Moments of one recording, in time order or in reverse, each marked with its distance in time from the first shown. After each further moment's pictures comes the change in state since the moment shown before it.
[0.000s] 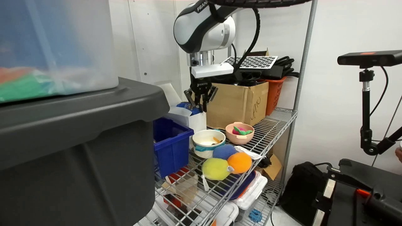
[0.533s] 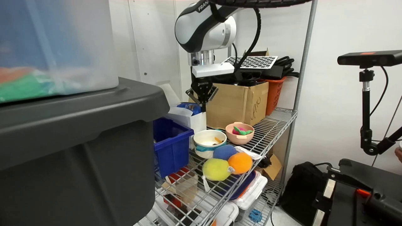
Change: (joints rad) arm -0.006 0.000 0.000 0.003 0.002 0.000 0.004
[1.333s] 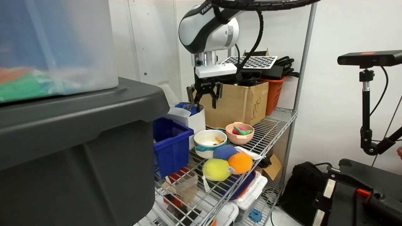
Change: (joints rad) arm -0.016 0.005 -0.002 0.001 0.000 0.000 0.001
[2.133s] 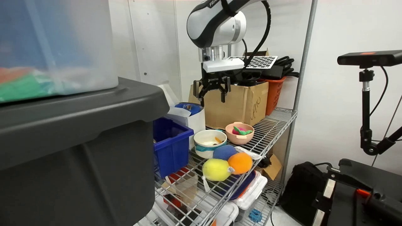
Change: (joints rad) arm -0.030 -0.069 -0.004 -0.083 0.000 0.000 -0.015
